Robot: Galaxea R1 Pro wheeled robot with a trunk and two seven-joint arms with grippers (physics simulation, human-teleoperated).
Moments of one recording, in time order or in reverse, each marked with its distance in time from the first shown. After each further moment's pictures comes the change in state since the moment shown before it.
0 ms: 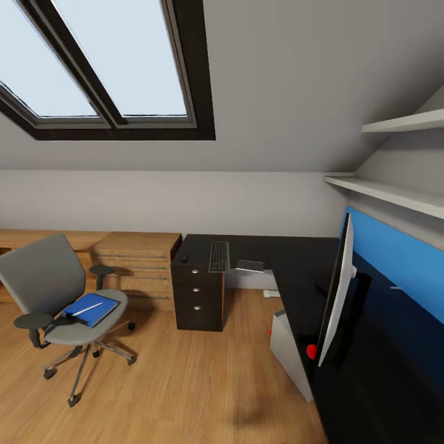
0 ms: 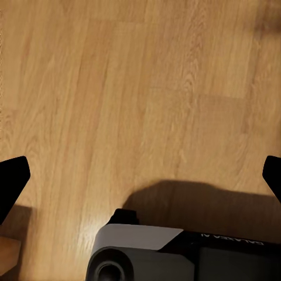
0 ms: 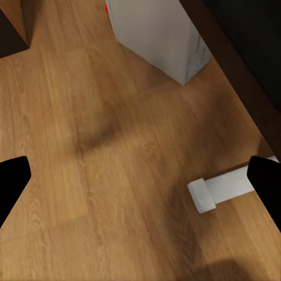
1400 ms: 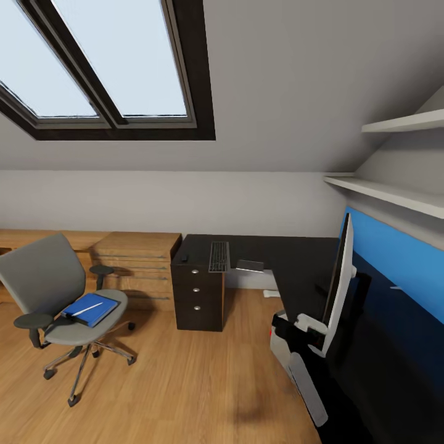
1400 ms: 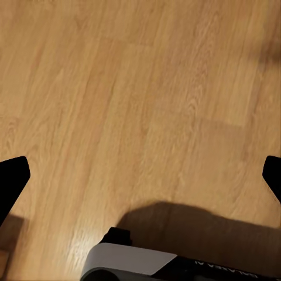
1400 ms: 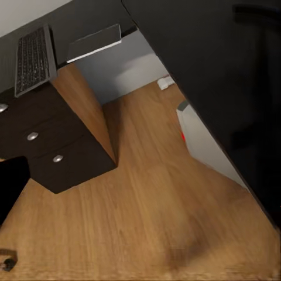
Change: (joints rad) left arm 0.000 0.005 0.042 0.002 0.000 -0.091 0.008; right arm -0.002 0.045 0.006 -1.242 -0.006 0.841 -0.411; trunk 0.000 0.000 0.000
